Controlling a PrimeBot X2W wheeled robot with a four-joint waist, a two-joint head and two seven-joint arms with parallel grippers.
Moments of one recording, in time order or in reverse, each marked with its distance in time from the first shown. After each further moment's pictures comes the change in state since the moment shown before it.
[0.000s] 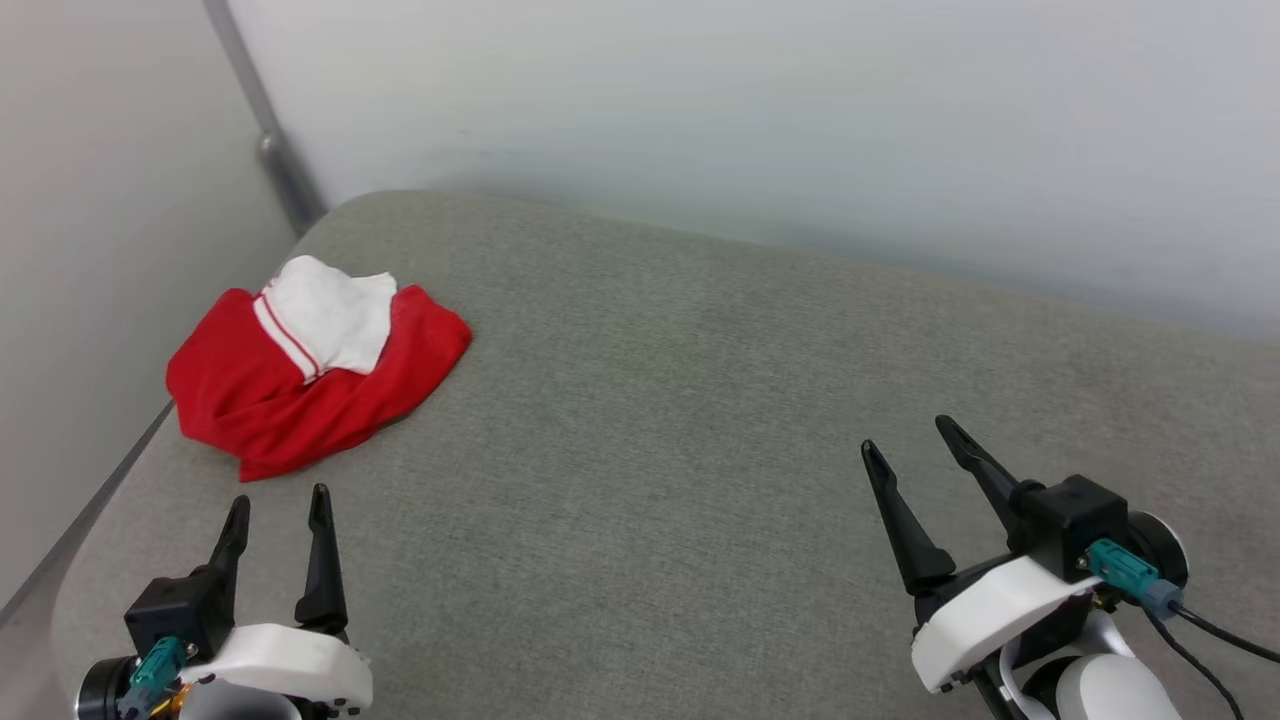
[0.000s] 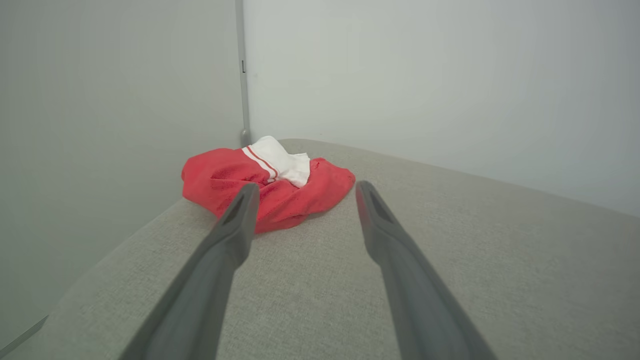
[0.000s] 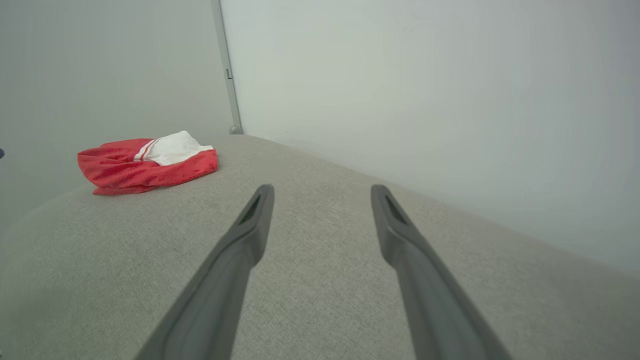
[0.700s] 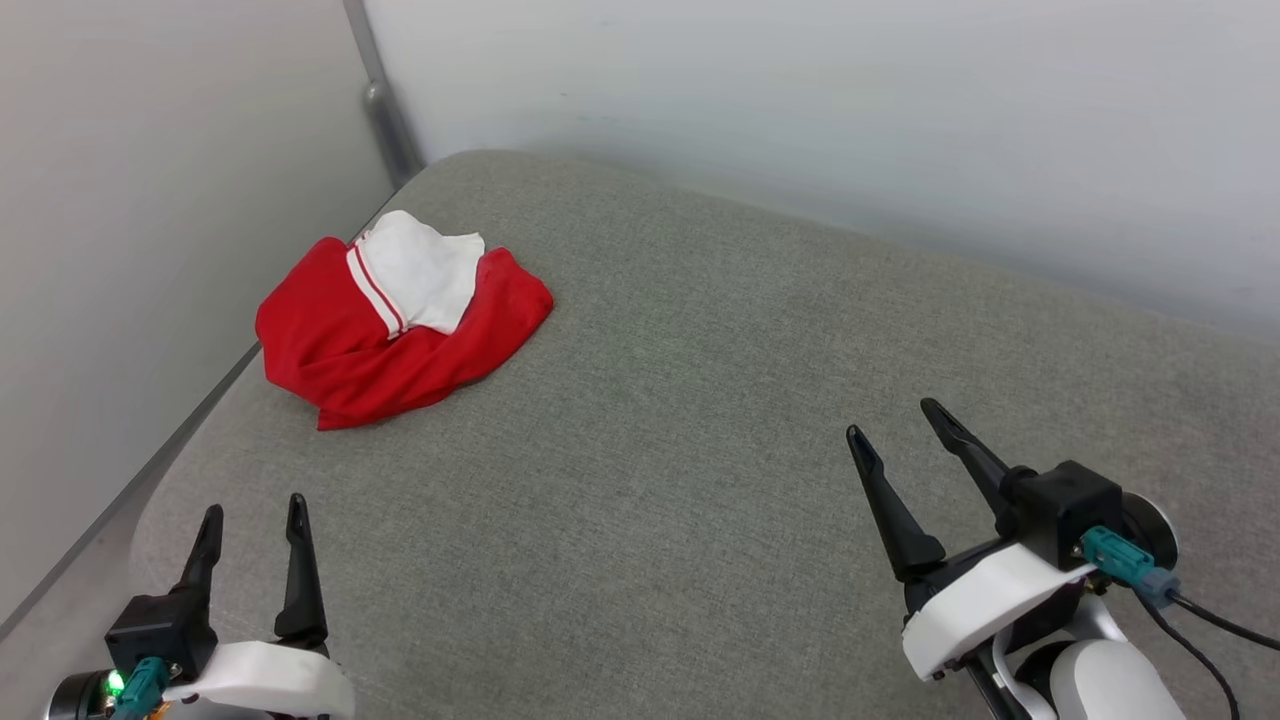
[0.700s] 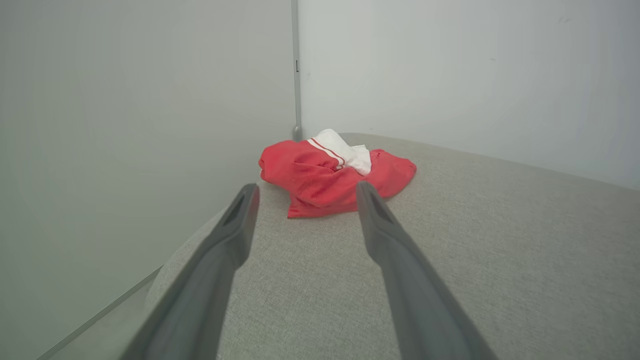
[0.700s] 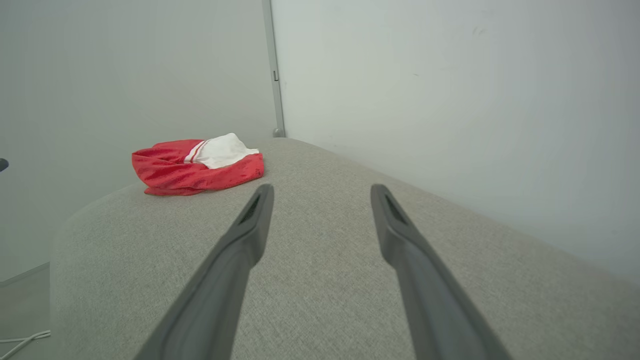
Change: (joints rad) left arm 0.052 0.003 0.030 -0.068 0.051 0.009 0.000; right arm -0.028 -0.008 0.035 -0.011 0.025 0.000 -0.002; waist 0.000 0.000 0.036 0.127
